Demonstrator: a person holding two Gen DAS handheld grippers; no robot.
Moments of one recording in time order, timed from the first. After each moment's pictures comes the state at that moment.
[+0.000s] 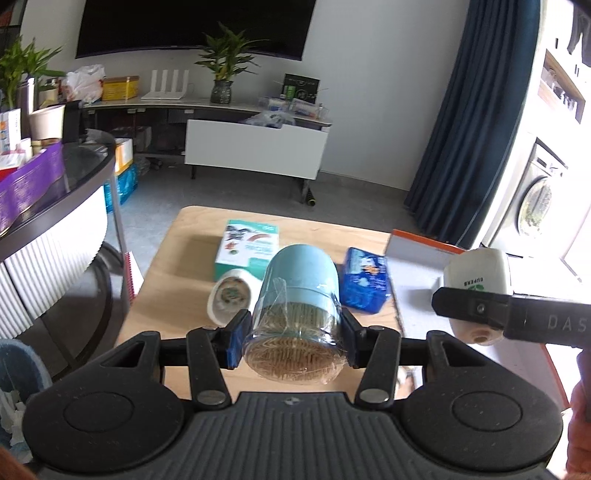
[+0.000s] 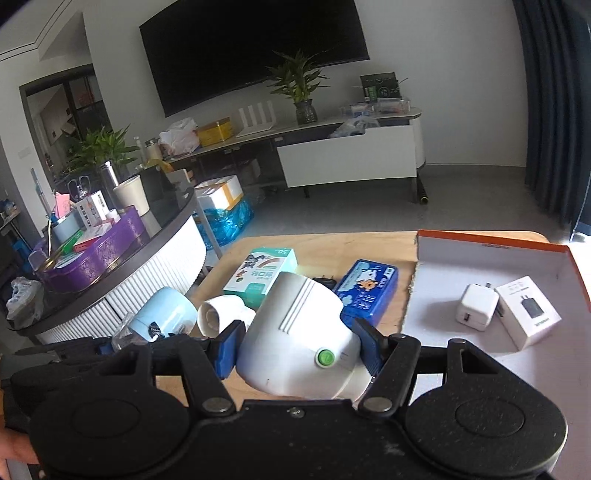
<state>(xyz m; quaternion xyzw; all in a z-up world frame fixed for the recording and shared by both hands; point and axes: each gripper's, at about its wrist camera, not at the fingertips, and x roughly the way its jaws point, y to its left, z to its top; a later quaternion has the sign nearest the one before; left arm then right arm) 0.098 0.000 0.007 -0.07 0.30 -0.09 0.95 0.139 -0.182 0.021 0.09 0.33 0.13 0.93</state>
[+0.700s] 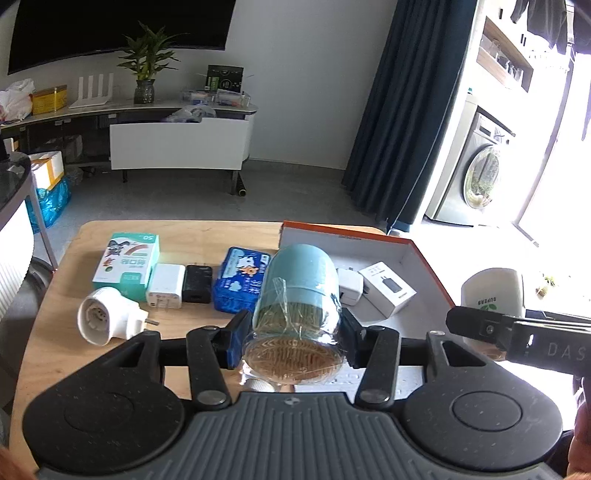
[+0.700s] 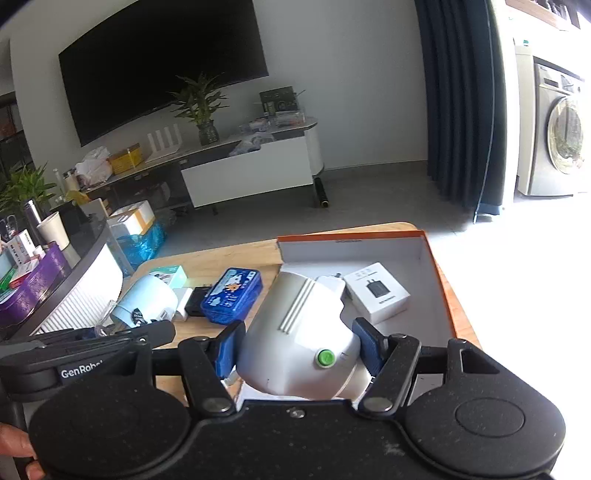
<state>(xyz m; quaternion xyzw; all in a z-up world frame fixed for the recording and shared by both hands) 0.114 -0.089 0.019 -0.04 0.32 -0.18 0.93 0.082 -0.270 0.042 0.10 0.33 -0.02 0.94</state>
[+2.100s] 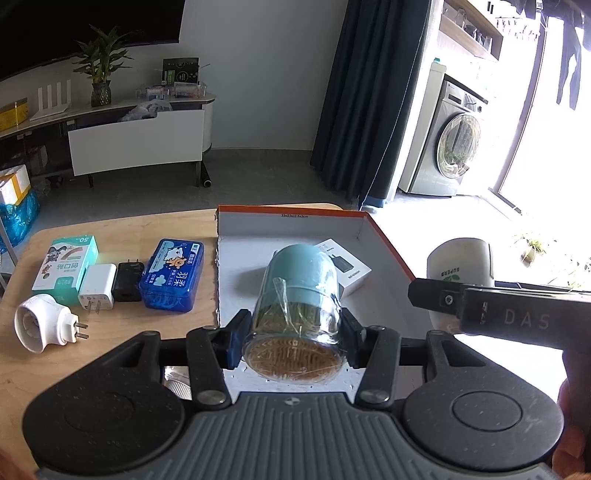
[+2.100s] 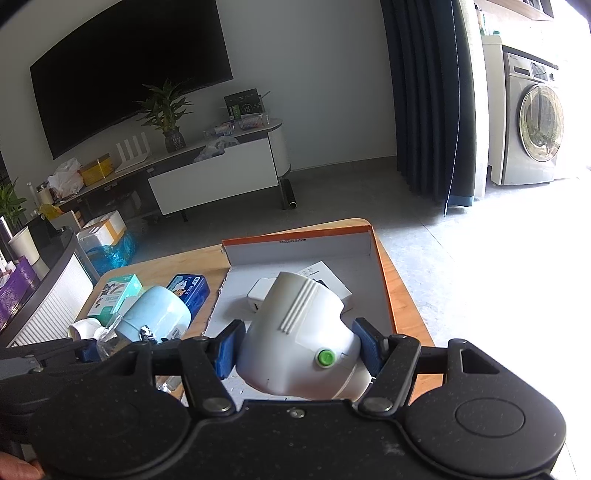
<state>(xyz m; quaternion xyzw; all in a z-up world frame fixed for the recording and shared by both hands) 0.119 -0.147 0.002 0.00 0.33 -0.21 0.92 0.077 -0.308 0.028 0.11 0.33 -0.06 0.94</state>
